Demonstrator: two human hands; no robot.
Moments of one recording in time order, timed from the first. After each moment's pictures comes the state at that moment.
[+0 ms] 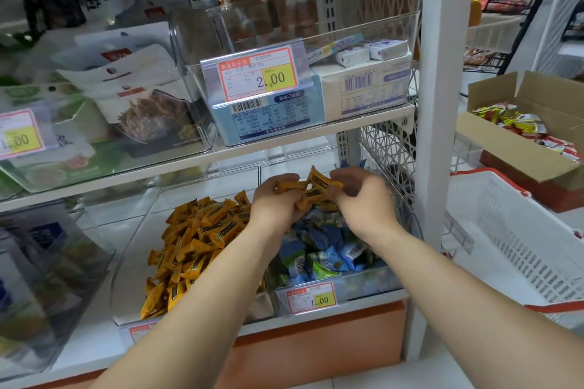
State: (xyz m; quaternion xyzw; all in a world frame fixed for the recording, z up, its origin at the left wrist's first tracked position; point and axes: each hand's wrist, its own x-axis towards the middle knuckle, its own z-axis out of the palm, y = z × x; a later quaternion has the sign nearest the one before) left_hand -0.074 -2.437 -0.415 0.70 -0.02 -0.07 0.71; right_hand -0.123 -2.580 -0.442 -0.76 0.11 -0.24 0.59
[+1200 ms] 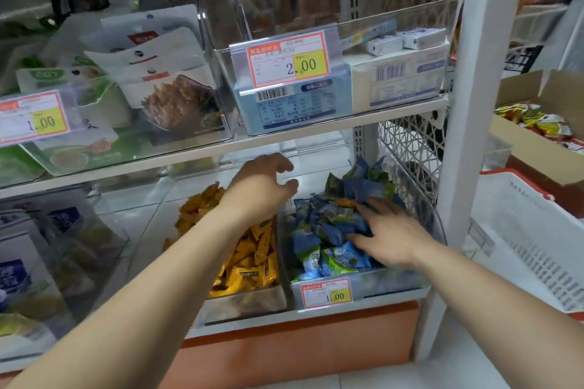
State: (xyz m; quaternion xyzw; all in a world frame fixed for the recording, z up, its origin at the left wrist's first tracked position) left_hand -0.042 -2.379 -0.385 0.94 -0.23 0.07 0.23; right_hand -0.135 -2.603 -0.478 -0.99 0.04 0.03 0.15
